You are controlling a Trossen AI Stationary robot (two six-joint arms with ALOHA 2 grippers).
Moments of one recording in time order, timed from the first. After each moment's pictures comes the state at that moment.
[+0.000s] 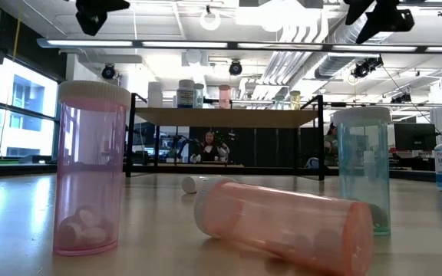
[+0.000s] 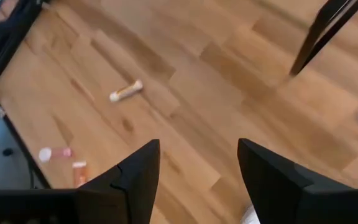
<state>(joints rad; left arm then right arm) 0.23 0.64 0.76 -0.39 0.09 -0.32 -0.01 1.04 1.22 -1.15 0.07 0.87</state>
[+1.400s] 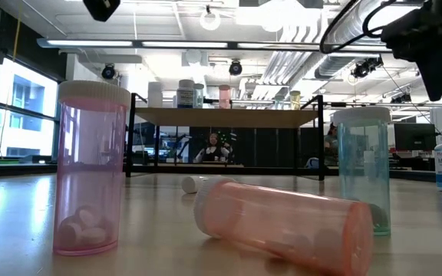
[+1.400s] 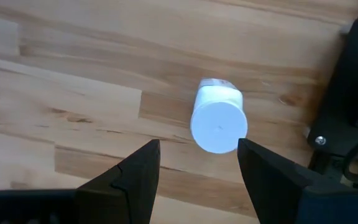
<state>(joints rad) 0.00 0.76 0.76 -0.21 0.09 -0.38 0.34 1.10 0.88 -1.24 0.07 1.70</state>
